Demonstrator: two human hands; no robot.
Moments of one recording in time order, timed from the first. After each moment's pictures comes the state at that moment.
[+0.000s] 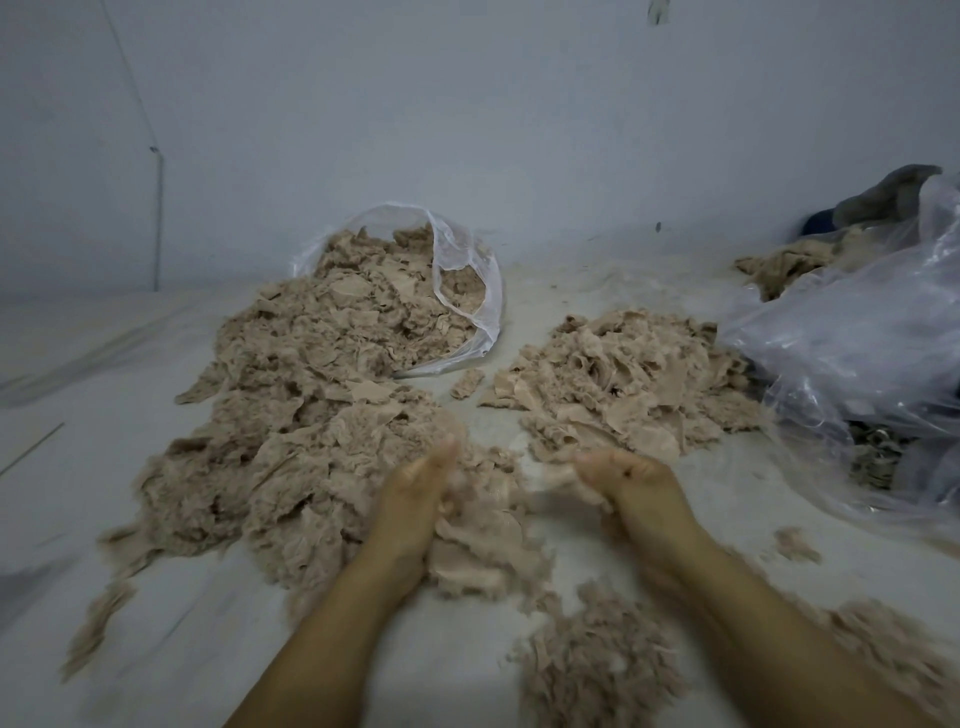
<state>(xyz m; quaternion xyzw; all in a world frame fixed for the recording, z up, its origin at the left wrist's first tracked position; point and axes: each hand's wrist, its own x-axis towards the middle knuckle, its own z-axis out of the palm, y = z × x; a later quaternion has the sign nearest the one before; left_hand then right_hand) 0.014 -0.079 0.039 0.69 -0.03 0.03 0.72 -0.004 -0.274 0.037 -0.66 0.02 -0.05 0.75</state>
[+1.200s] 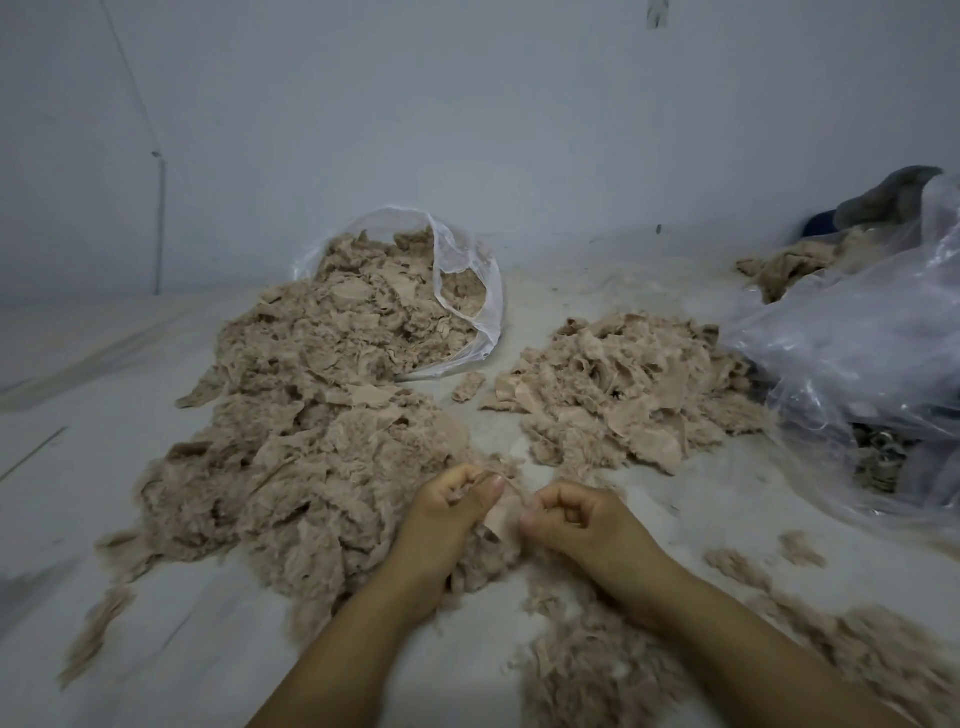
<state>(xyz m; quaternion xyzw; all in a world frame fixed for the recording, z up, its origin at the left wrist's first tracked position) 0.009 -0.090 0.033 0.70 -0.10 -0.02 0.71 -0.010 -0.257 0.026 -0.74 -0.11 0.03 0.67</state>
